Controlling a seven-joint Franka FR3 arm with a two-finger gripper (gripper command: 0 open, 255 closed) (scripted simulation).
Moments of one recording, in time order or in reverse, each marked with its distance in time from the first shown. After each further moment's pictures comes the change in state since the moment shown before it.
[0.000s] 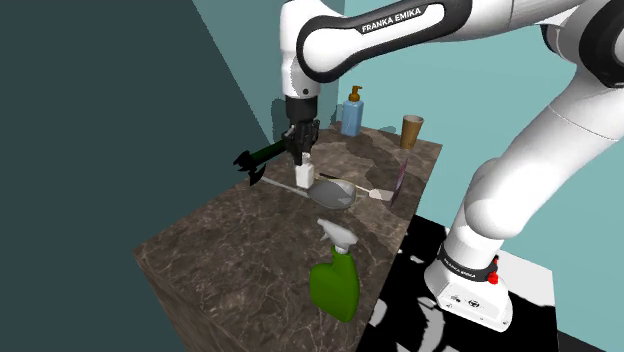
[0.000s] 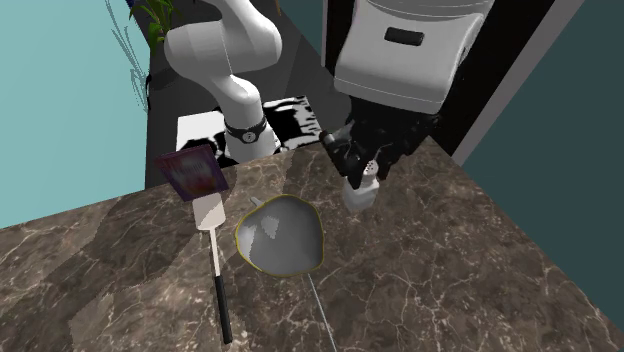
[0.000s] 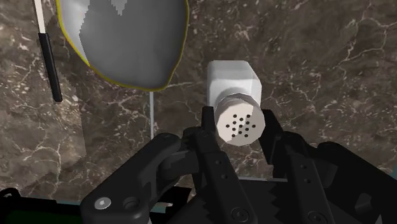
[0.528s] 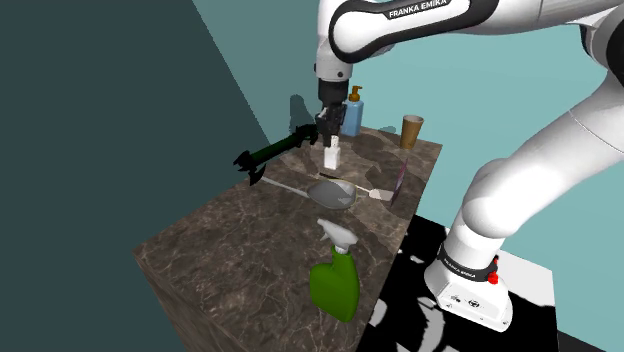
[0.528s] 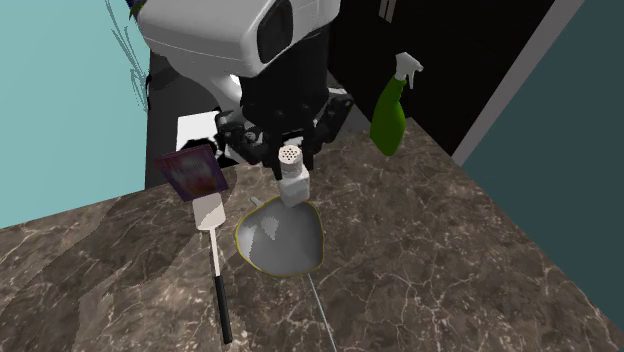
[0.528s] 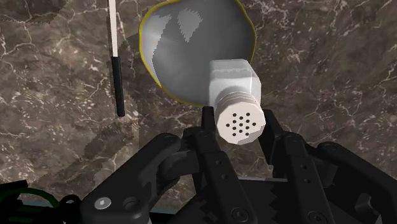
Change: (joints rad) arm -0.058 -0.146 -0.137 -0.077 -0.023 -0.077 -0.186
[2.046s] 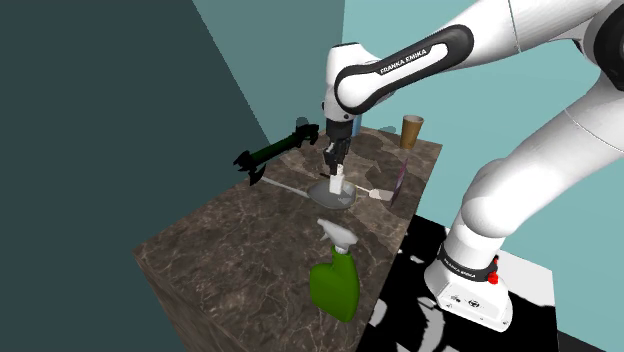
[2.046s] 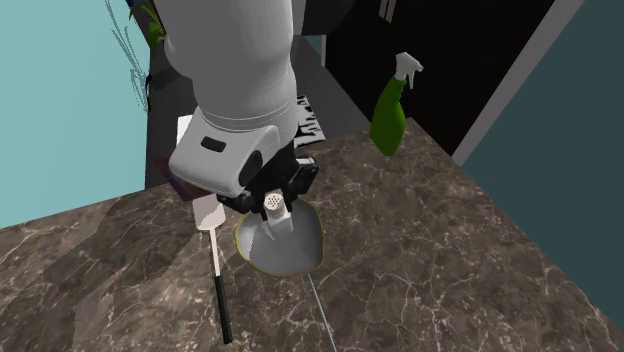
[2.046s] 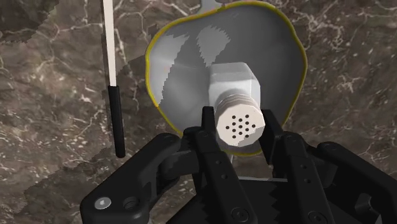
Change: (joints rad) arm -0.019 0.030 -0.032 -0.252 -0.011 0.279 -0.062
